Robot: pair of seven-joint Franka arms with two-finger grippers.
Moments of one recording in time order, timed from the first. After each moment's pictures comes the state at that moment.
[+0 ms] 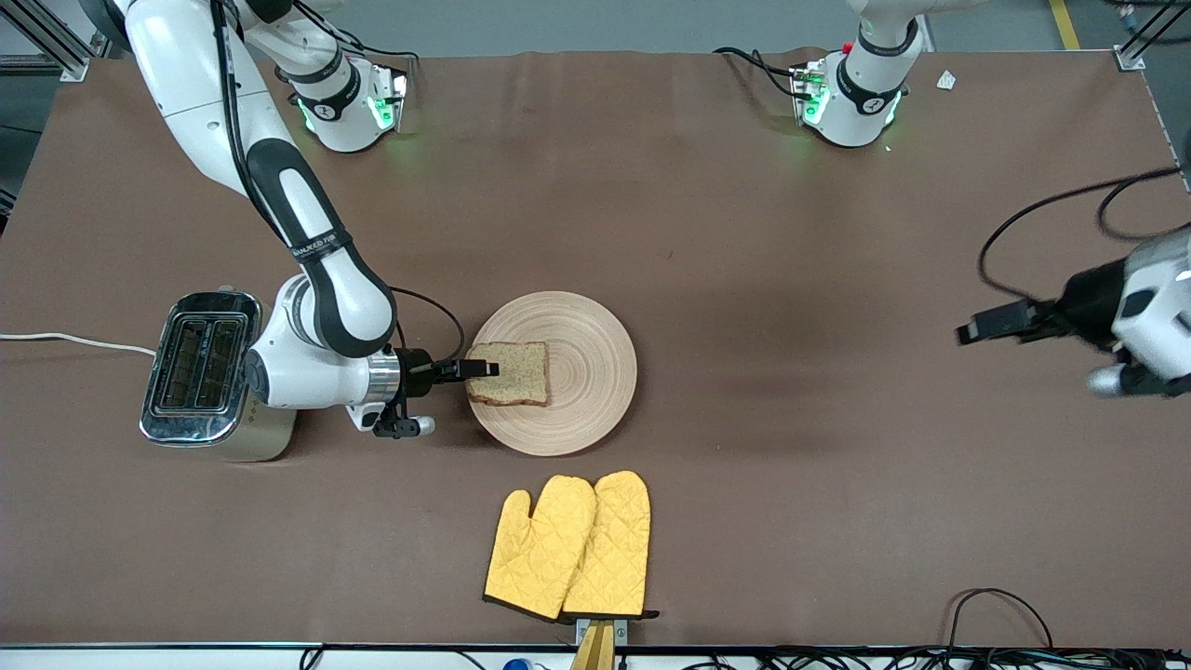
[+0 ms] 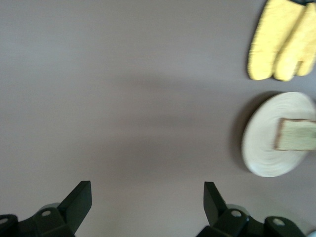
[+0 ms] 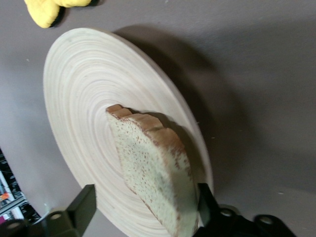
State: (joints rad) left arm 0.08 0.33 -0.11 -1.43 -0.34 1.66 -0.06; right arm 0.23 0.64 0.06 -1.71 0.81 2.11 -0.23
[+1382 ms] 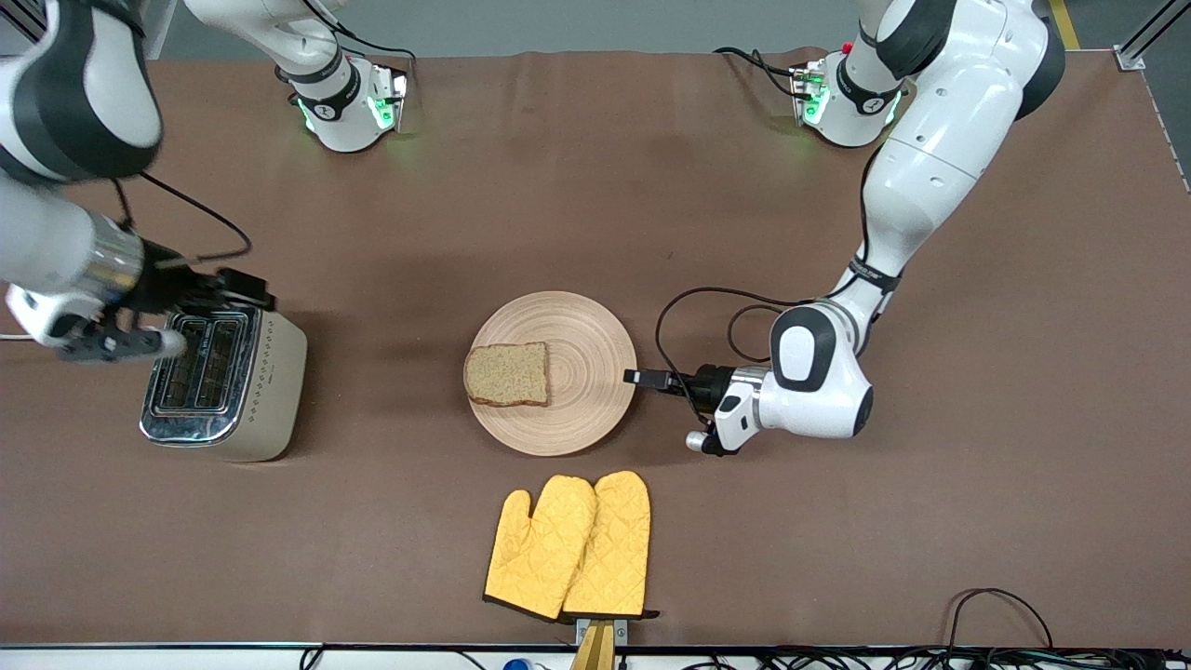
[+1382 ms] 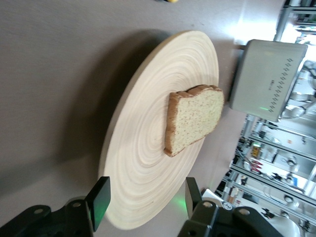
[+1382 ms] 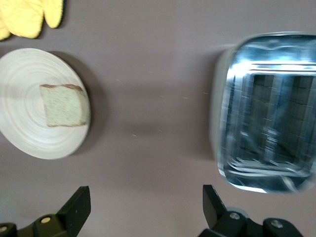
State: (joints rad) left arm -0.17 0.92 -0.33 -1.43 -0.96 2.10 0.31; right arm 0.19 0.09 -0.15 -1.65 0.15 1.63 -0.03
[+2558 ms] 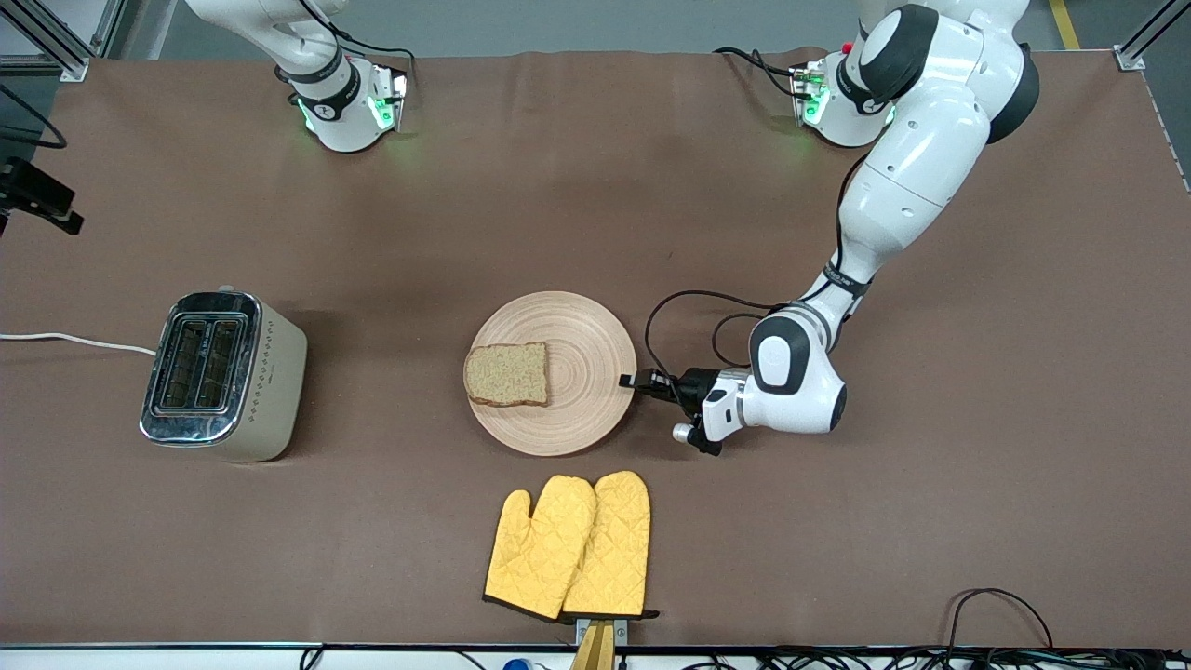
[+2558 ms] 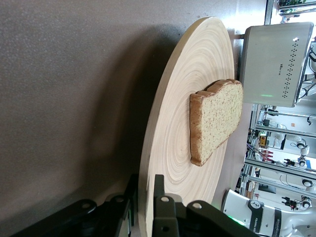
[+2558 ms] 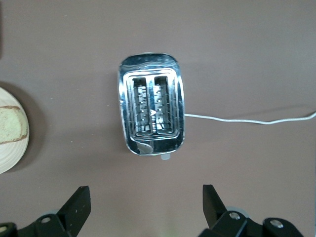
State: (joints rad) left arm -0.20 1.00 -0.33 -1.42 -1.02 2.18 0.56; right arm 0.07 -0.03 -0.17 -1.49 -0.07 1.47 -0.01
